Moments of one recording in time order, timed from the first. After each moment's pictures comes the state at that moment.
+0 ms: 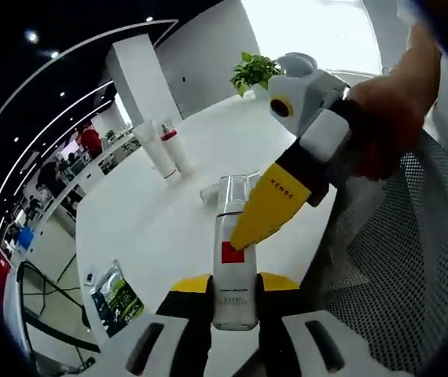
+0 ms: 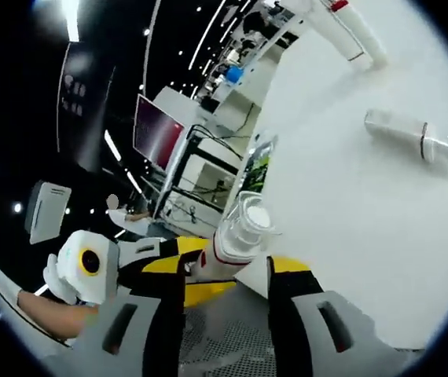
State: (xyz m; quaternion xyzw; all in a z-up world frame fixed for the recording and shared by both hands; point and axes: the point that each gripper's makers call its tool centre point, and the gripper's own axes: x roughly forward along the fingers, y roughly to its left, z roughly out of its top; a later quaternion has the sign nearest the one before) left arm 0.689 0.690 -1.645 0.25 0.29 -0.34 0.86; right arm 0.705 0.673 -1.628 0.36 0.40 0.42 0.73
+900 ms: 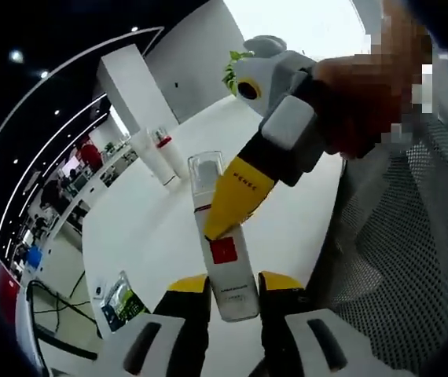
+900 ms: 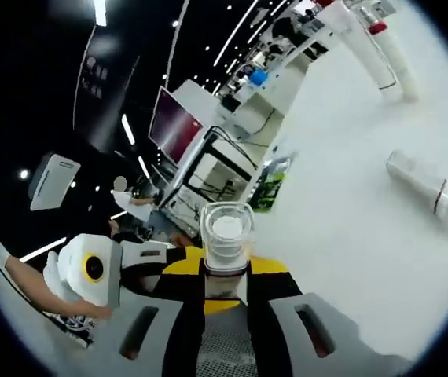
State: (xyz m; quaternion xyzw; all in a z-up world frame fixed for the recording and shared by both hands) left arm 0.696 0.690 -1.652 0.30 0.27 -0.34 0.85; right arm 0.717 0.671 -1.613 0.25 0.35 0.50 0.76
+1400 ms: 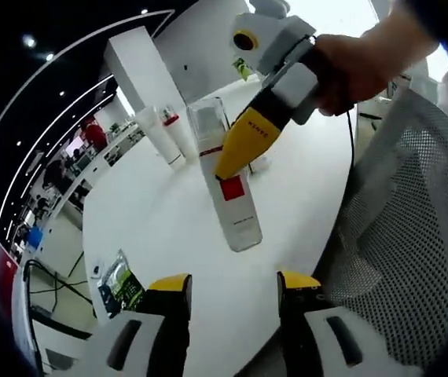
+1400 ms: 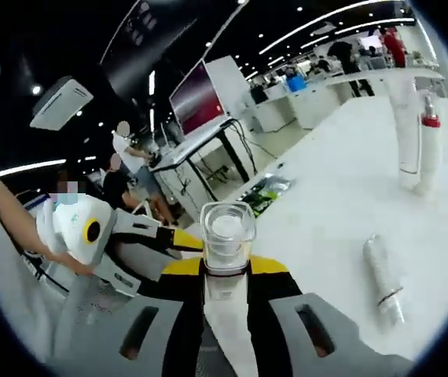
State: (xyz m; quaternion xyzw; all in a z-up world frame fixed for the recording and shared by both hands) left arm 0.697 0.702 -1.663 0.28 0.32 -0.31 0.85; right arm 0.752 0.643 -1.600 0.06 0.28 0.55 0.79
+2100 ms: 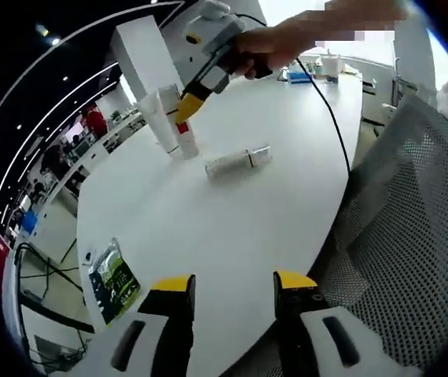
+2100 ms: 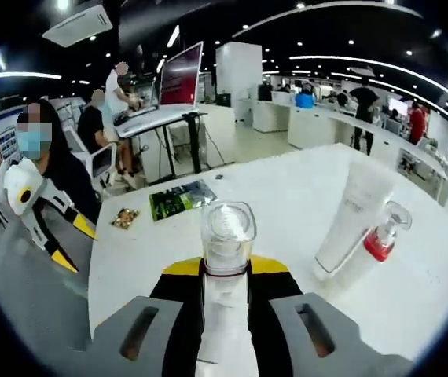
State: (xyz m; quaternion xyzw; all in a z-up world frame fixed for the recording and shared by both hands) left arm 0.694 0.704 -1.668 0.25 0.34 -0.31 0.85; right arm 0.896 0.598 -1.603 -0.15 0.24 0.52 0.80
